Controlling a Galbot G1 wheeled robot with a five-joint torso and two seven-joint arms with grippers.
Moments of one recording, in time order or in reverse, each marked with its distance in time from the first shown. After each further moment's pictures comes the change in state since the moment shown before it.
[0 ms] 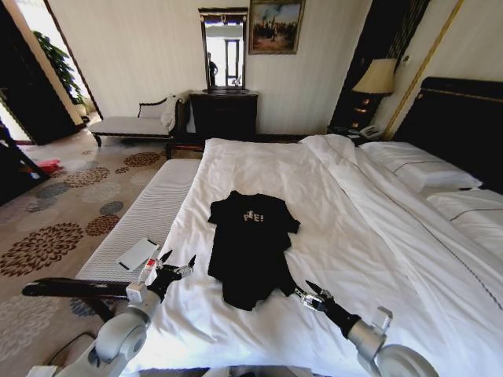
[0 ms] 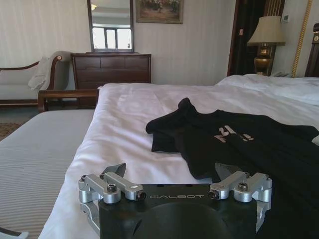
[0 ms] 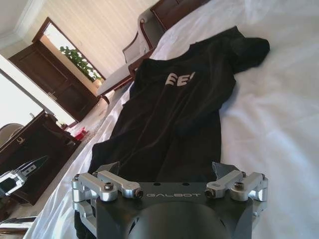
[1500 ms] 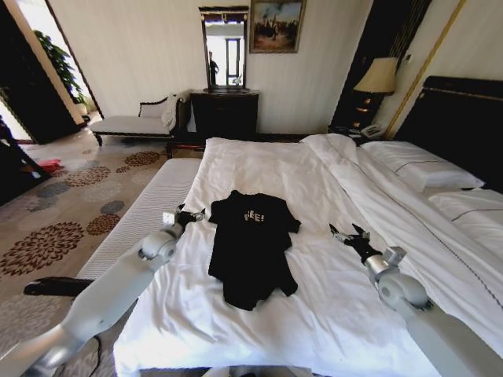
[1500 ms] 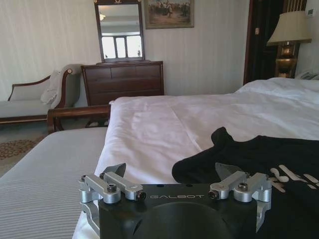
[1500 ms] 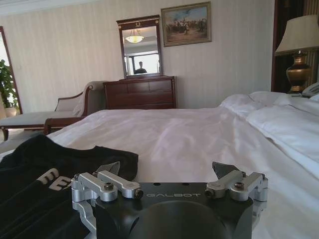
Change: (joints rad) left arm -0.709 0.093 0.377 0.322 -0.211 0.115 -0.140; right arm 0.397 -0.058 0.039 -0.292 -0.323 0.199 0.174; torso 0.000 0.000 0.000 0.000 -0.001
